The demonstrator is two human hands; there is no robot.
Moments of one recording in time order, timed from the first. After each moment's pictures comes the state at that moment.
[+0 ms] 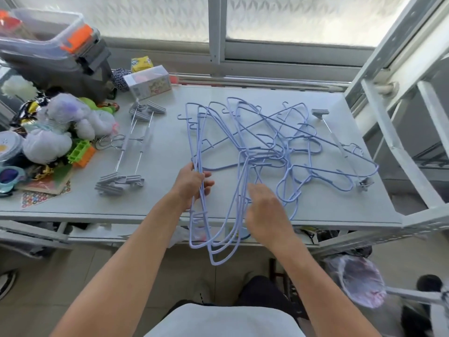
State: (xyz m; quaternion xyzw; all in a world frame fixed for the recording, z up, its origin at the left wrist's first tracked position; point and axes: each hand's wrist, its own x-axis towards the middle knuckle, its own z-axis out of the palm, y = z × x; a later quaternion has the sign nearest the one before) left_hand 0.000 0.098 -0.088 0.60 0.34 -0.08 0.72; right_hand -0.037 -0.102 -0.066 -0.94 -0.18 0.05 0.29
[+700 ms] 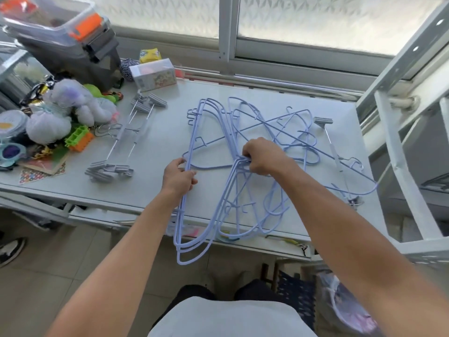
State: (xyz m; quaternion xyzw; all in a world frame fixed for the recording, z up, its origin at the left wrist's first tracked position) left_hand 0.004 0.077 -0.094 0.69 0.40 0.04 0.61; right_hand 0.142 -0.103 -0.052 -0.93 -0.34 0.13 0.01
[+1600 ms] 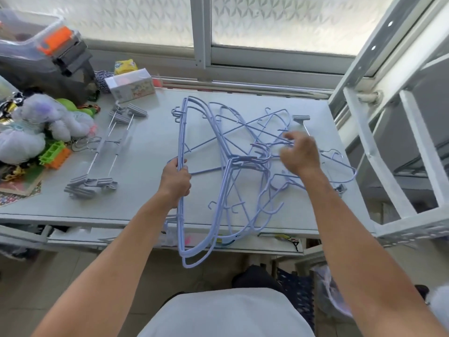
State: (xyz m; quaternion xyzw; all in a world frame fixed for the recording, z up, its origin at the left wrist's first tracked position) left_hand 0.024 0.064 -0.093 0.67 0.34 0.02 0.66; right_hand 0.148 -0.204 -0.055 -0.95 -0.05 -0.05 0.30
